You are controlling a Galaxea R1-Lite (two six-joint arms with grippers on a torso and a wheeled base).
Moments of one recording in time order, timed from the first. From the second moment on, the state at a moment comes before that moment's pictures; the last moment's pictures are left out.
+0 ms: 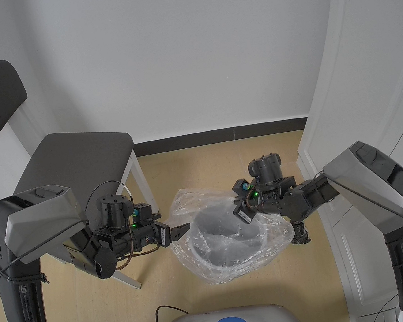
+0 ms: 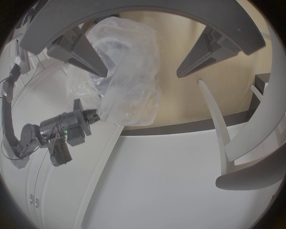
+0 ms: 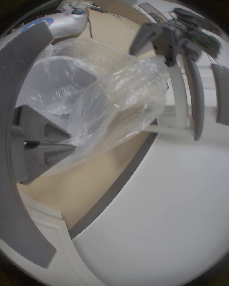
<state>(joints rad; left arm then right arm) -0.33 2.33 -0.85 -1.07 -0.35 0.01 0.49 2.45 -1.51 -0.40 -0.01 -0.54</state>
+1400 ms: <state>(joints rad) -0.33 2.39 -0.90 -1.12 -0.28 0.00 0.48 2.27 -1.36 -0.45 -0.01 -0.11</state>
